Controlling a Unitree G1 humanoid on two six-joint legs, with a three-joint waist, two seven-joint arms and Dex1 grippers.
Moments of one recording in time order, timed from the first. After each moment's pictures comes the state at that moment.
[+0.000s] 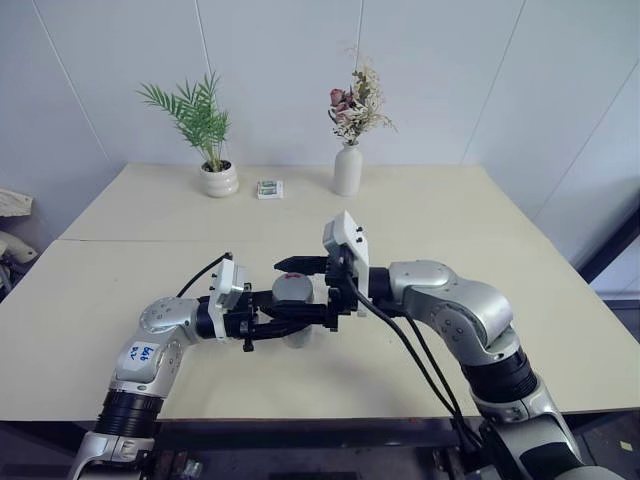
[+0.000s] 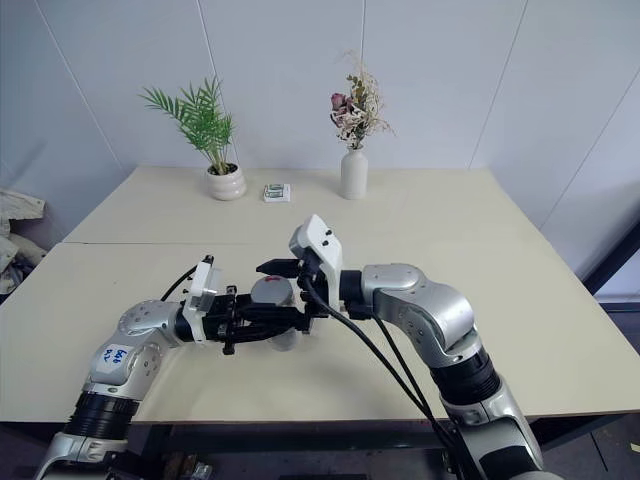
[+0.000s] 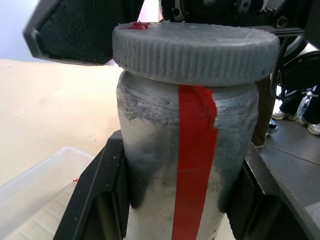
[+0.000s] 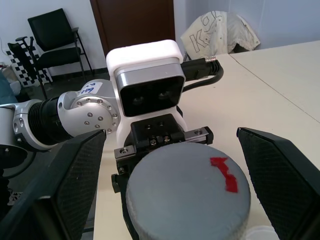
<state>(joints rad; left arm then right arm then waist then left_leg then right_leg) -0.55 0.51 0.03 0.09 -0.51 0.23 -1.22 -0.88 -0.33 0.22 -0.23 0.60 0.84 0.81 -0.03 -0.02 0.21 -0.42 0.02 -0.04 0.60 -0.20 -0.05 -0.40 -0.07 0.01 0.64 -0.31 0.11</state>
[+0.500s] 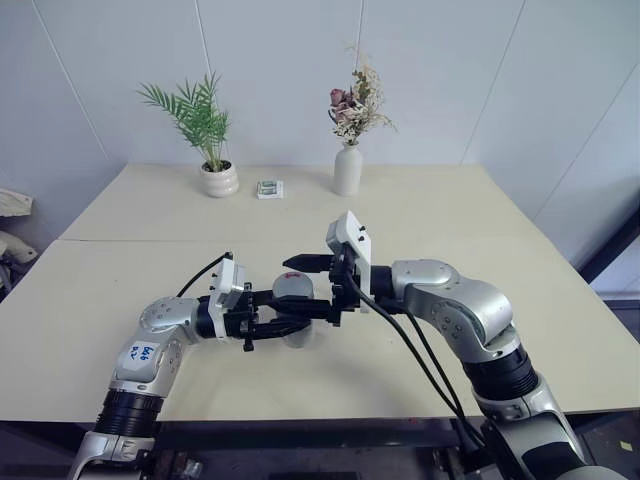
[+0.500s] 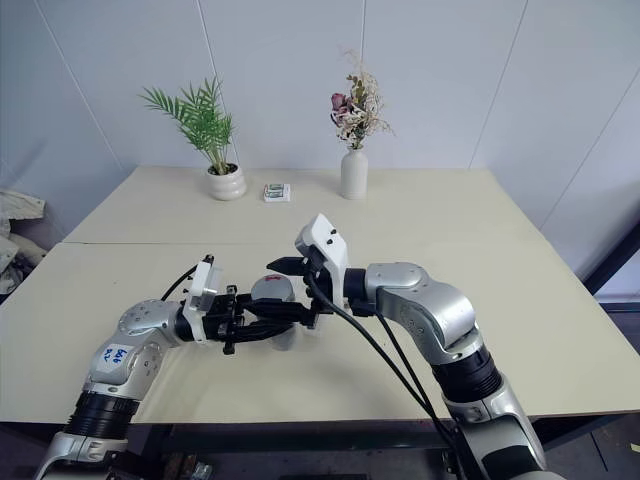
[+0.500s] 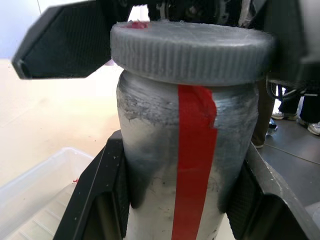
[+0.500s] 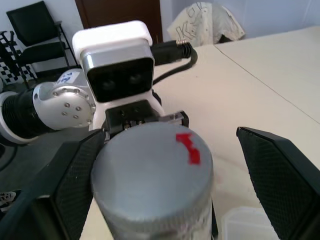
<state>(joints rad) -0.56 0.51 0.03 0.09 -0.51 0.23 -1.22 -0.88 -0.35 0.21 -0.19 0.57 0.81 0.81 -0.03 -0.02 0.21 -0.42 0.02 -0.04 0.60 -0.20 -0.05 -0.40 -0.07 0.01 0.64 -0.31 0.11</state>
